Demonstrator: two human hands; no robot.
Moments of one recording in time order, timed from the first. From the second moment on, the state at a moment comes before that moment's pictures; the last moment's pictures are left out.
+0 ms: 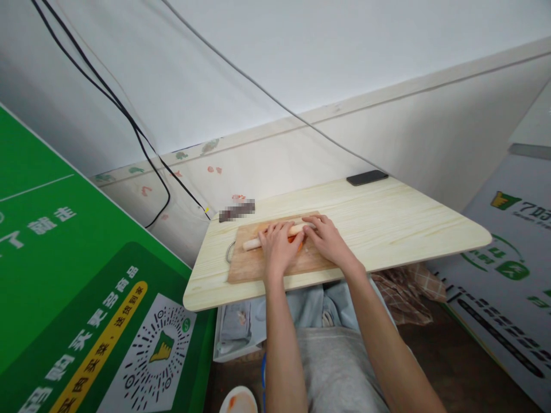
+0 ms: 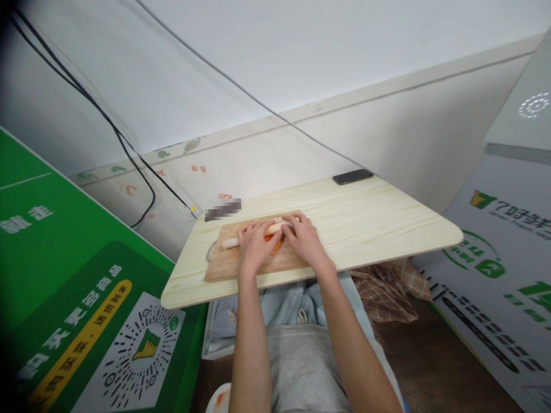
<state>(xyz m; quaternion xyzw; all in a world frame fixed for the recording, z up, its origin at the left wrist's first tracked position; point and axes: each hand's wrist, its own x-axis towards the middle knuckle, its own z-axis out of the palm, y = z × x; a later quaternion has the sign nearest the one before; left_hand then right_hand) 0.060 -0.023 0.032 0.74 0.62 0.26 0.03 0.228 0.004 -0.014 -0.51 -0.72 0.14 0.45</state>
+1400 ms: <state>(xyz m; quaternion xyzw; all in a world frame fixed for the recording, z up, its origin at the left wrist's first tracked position) 0.063 -0.028 0.032 0.73 0.64 0.24 0.01 0.228 0.012 -0.019 -0.50 -0.72 0.15 0.46</state>
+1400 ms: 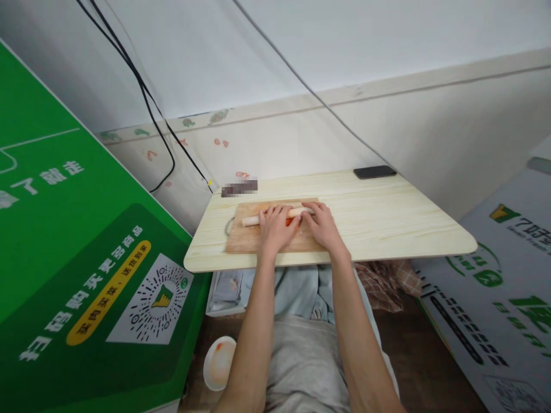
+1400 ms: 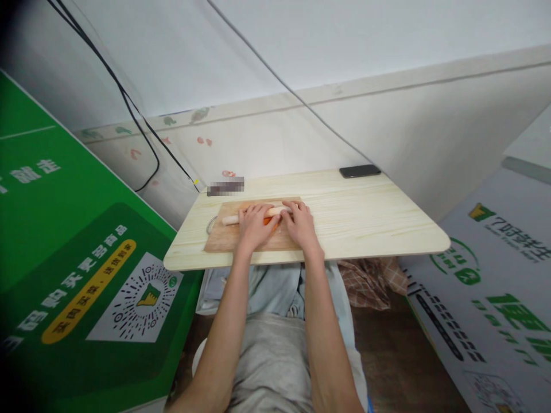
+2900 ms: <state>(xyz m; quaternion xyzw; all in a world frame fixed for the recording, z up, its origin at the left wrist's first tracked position) 0.058 -0.041 0.025 0.74 0.63 0.23 0.02 0.235 0.010 -0.017 -0.48 -0.72 0.16 0.47</state>
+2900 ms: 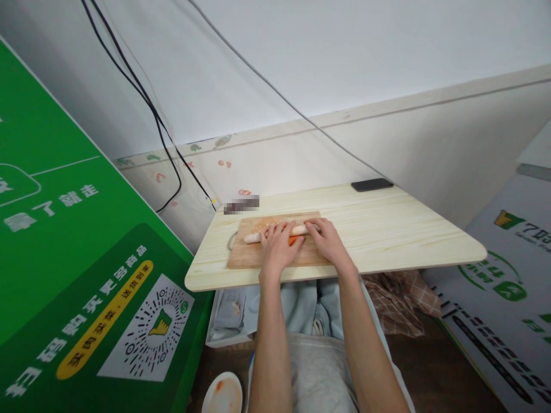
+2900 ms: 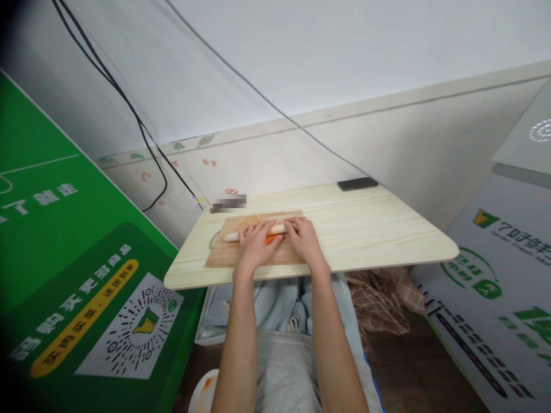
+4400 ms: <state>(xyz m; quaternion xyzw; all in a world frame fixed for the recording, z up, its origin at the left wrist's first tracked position) 0.060 -0.047 0.031 0.73 0.65 0.21 0.03 0.235 0.001 -0.019 -0.50 -0.71 0.17 0.47</state>
